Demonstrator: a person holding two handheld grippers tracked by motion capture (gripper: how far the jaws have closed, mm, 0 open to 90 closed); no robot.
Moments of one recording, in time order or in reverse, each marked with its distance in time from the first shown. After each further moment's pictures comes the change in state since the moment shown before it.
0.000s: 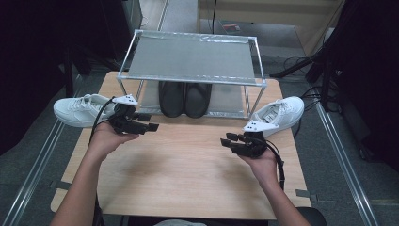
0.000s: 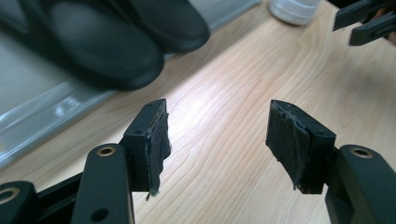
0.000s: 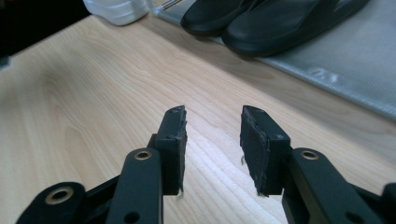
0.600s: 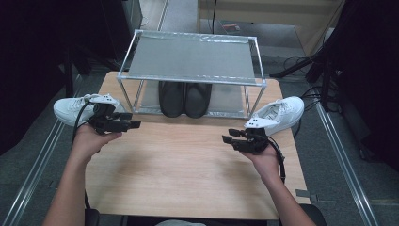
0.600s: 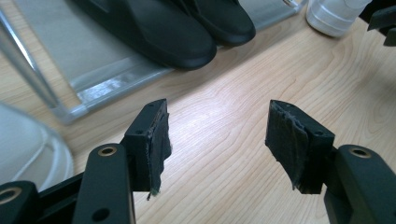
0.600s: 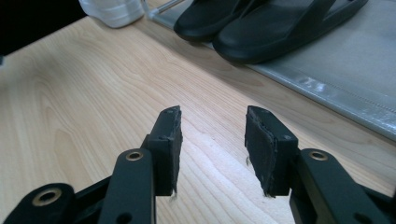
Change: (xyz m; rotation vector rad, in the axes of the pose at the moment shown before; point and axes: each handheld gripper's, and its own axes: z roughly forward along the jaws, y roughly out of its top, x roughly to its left) left arm 0.031 -0.025 -0.036 -0.052 0.079 -0.106; right arm -0.009 0.007 0.000 -0.002 -0.020 -0.041
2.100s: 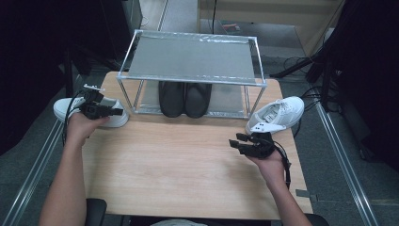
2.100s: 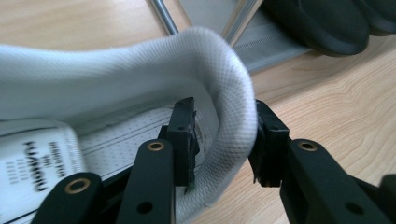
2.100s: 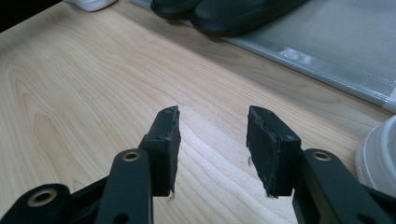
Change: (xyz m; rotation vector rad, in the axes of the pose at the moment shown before) left arm 0.105 -0.006 0.028 0.105 0.130 -0.175; right arm -0.006 -0.018 -0.014 0.040 -0.058 0.057
